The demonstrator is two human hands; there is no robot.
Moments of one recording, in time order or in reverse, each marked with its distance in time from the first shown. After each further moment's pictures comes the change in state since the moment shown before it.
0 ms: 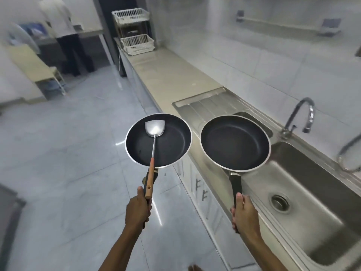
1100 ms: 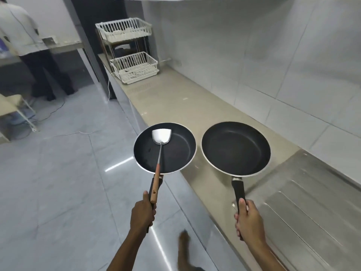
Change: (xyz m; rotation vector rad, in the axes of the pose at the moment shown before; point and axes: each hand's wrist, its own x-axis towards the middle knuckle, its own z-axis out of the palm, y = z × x) left_hand 0.774 0.362 0.025 0.090 -0.151 0.048; right_hand 0.548 -0.342 0.504 0.040 0.116 0.007
